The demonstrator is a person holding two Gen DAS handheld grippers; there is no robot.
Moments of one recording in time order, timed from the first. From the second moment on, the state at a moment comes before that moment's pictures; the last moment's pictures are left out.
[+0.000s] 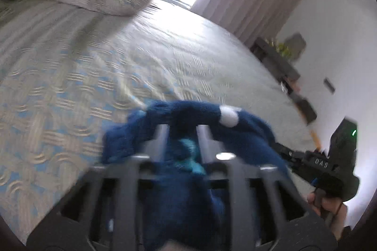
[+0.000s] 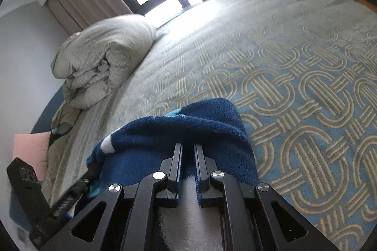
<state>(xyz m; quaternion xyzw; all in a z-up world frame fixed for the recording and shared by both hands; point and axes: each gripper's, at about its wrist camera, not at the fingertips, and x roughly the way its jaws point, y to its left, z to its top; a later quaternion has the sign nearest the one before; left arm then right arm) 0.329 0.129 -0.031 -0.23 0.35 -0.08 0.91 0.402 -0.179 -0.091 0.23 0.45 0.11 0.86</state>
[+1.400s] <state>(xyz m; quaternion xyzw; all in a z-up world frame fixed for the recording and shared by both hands) 0.314 0.135 -0.054 -0.34 0.49 -0.24 0.77 0.360 -0.210 -0.102 0.37 0.52 0.22 0.74</state>
